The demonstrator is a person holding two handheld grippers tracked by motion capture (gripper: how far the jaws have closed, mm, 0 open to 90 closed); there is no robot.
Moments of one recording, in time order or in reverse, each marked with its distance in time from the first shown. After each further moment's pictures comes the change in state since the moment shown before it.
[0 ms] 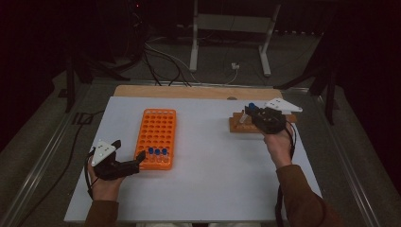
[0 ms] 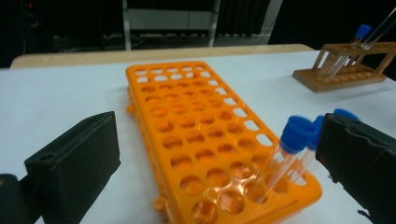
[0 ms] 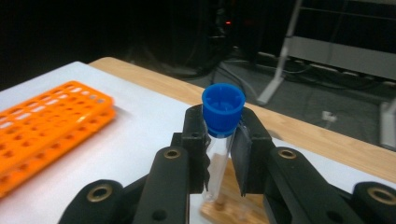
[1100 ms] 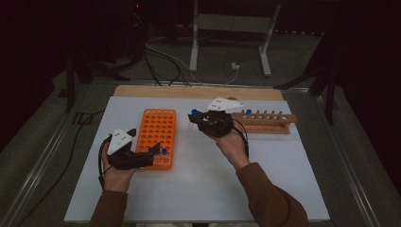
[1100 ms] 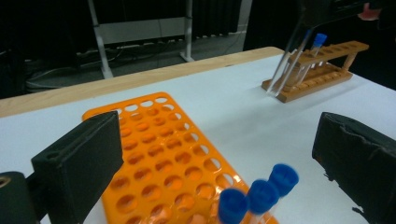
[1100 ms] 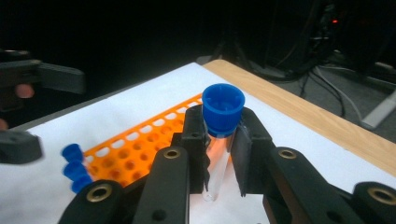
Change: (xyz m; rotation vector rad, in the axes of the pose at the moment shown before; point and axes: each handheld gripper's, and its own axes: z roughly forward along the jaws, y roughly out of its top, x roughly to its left) left arm -0.034 0.040 0.022 0.011 -0.088 0.110; right arm 0.132 0.038 0.055 0.042 0.342 -0.087
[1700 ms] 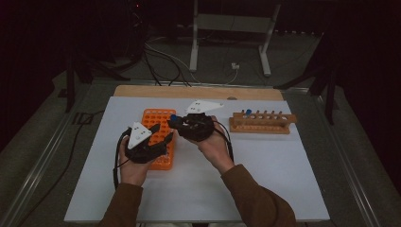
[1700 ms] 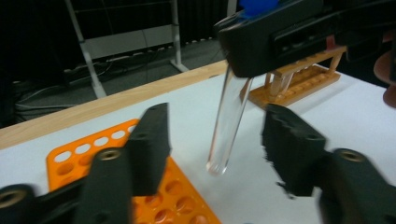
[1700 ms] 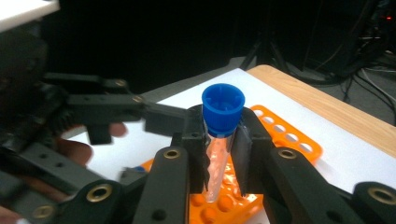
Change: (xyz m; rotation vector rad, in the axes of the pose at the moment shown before) left arm -0.024 0.018 0.027 -0.026 -0.033 0.068; right arm 0.042 0.016 0.024 0.008 0.126 -0.002
